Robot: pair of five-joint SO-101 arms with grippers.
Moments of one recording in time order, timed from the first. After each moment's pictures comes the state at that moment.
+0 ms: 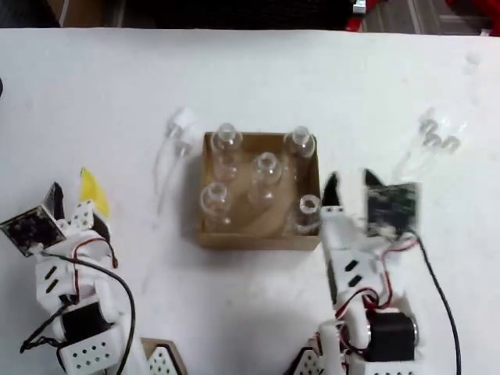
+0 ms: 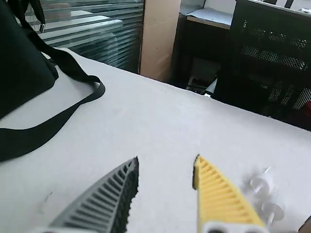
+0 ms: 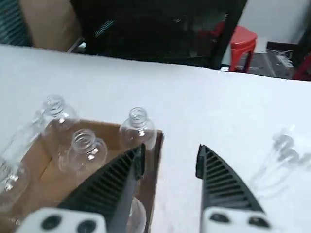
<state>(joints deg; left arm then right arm) -28.2 -103.6 97.1 29.4 11.0 -5.2 -90.7 63.3 54.2 5.2</state>
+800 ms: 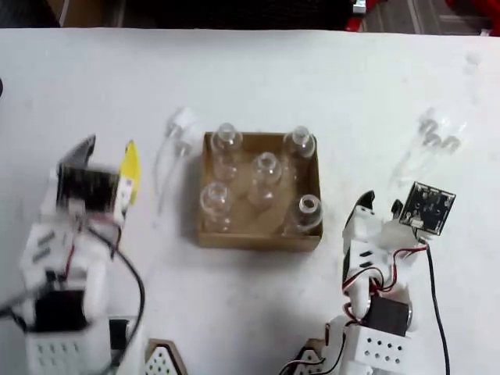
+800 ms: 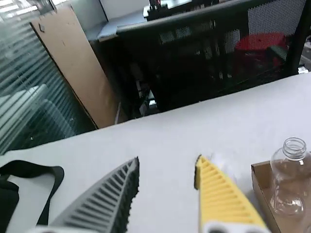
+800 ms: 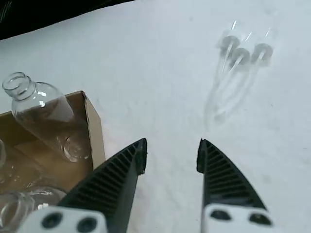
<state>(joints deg) -9.0 -77.8 57.1 45.0 -16.3 10.7 -89.5 81.6 44.1 -5.1</state>
